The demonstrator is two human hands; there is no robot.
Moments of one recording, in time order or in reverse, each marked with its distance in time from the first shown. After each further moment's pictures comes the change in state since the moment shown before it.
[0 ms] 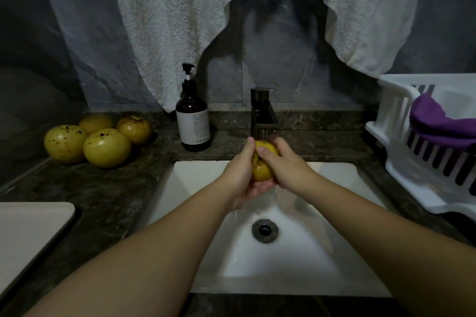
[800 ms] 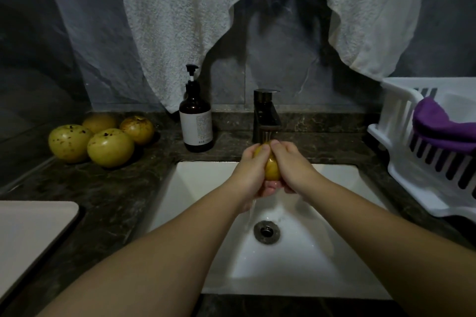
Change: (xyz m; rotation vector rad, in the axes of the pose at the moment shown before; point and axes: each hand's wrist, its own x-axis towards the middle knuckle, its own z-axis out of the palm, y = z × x) left_hand 0.006 -0.006 0.010 0.132 0.002 0.166; right_hand 0.006 0.000 0.000 0.055 0.064 0.174
